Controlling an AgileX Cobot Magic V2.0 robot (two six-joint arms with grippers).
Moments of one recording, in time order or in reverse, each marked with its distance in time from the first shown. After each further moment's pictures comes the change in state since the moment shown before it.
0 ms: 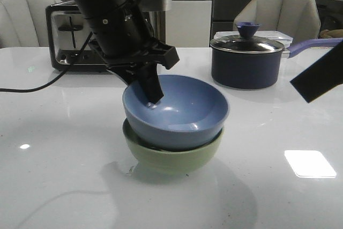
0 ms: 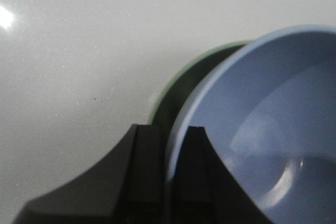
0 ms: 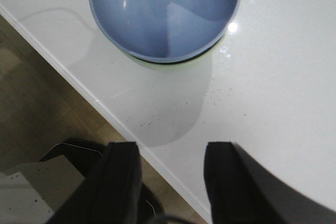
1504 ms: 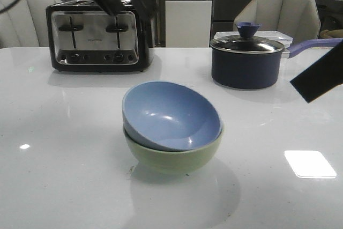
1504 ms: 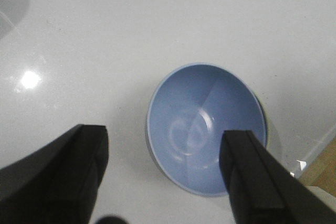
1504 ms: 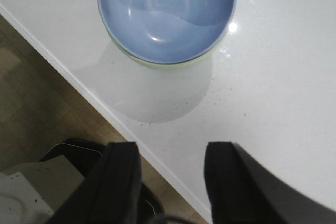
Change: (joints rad) left arm 0.010 -0.373 0.067 0.020 0.076 -0.013; right arm 0.000 0.000 0.000 0.000 0.000 0.001
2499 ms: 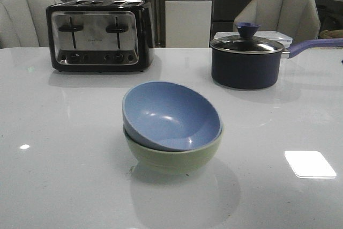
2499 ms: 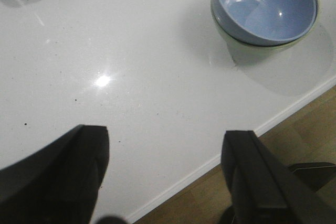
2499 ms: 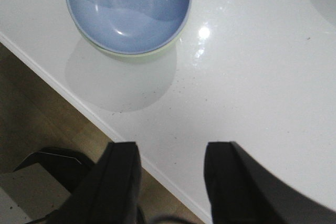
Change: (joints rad) left arm 0.002 -0.766 0.605 0.328 0.017 -0.260; right arm -0.059 -0.153 0.000 -0.097 0.093 0.053
